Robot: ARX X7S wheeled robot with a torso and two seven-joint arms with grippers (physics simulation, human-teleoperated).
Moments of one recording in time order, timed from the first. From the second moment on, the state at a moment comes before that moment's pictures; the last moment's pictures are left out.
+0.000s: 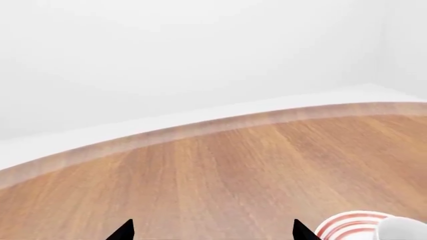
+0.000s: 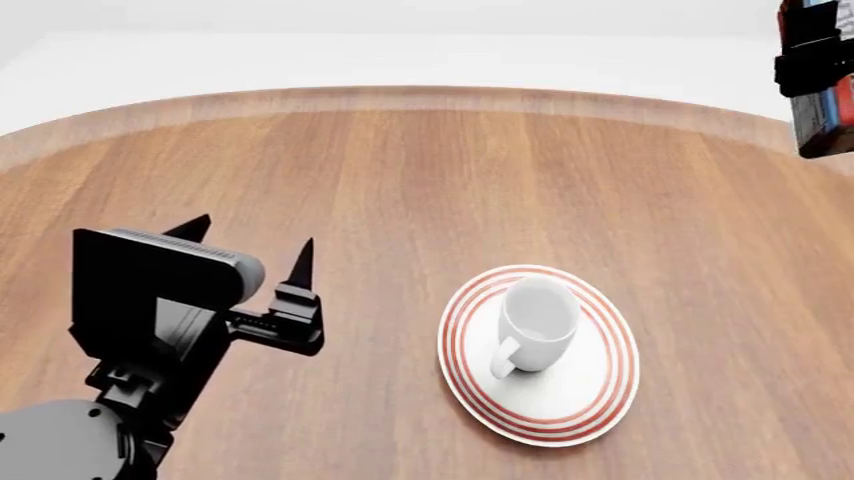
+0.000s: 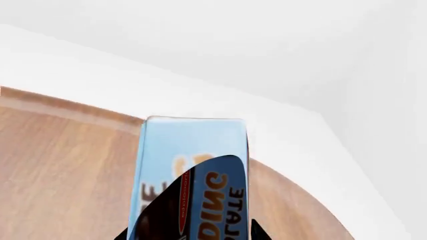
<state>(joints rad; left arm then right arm) -1.06 -1.12 1.25 0.68 -1.20 -0.09 -0.88 1.70 0.85 -0.78 0.29 0.87 1.11 0.13</state>
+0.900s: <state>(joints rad) -1.03 -1.10 1.25 0.66 -1.19 -0.08 -0.87 1.47 0.95 -0.81 0.24 0.99 1.17 0.06</state>
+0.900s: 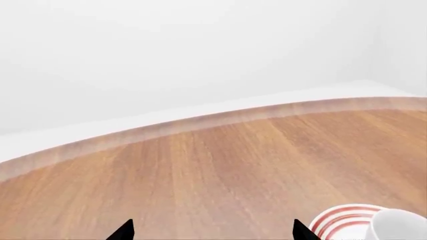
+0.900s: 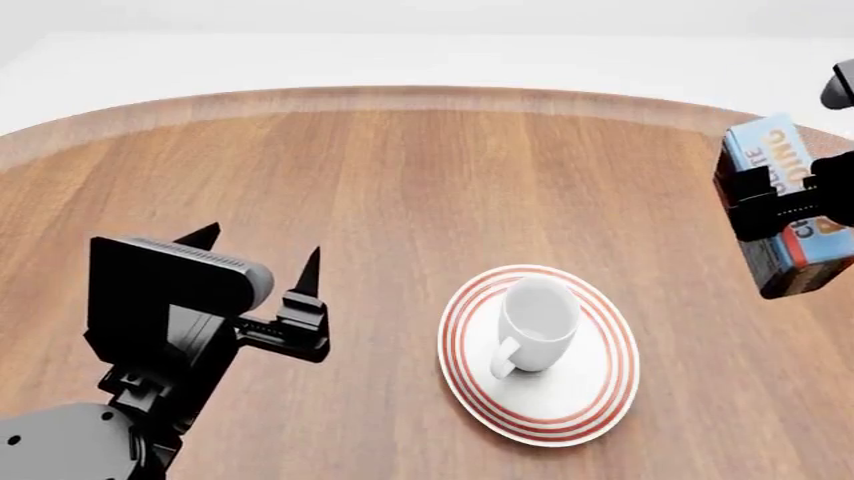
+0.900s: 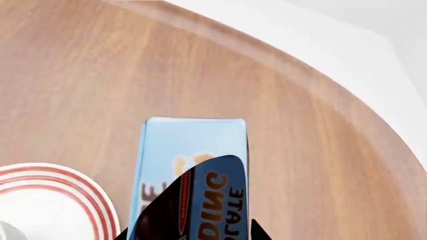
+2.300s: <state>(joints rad) -1.01 -1.09 1.25 0.66 -1.18 -0.09 -0.87 1.01 1.23 -0.61 0.20 1.24 0.92 0.12</state>
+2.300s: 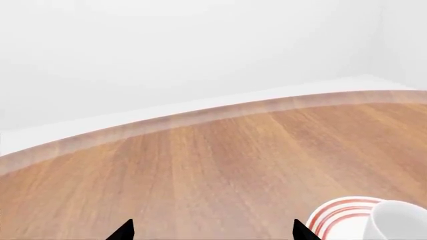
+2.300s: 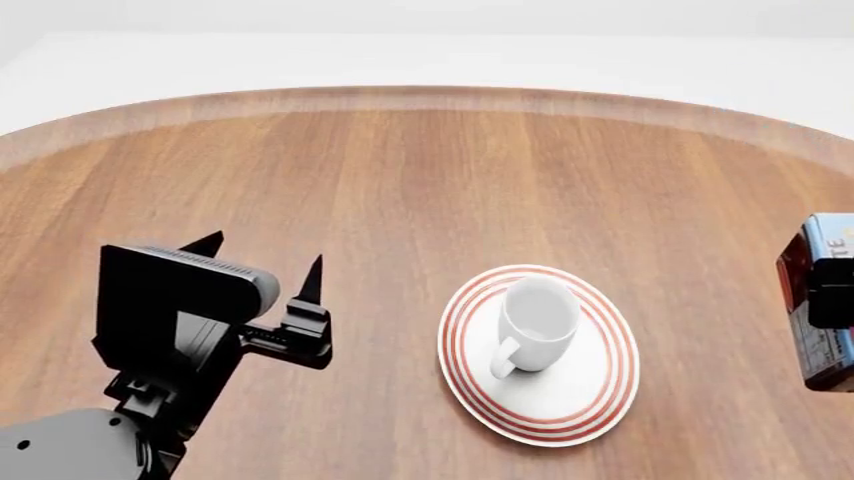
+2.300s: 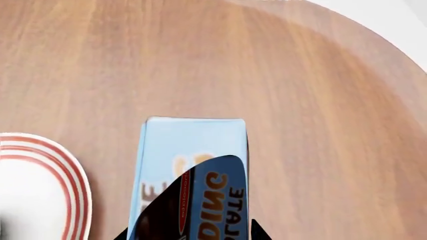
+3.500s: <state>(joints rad) -1.00 -1.07 1.25 0.64 -1.18 -0.12 -0.88 1.09 1.03 -0.73 0.47 1.01 0.82 -0.07</state>
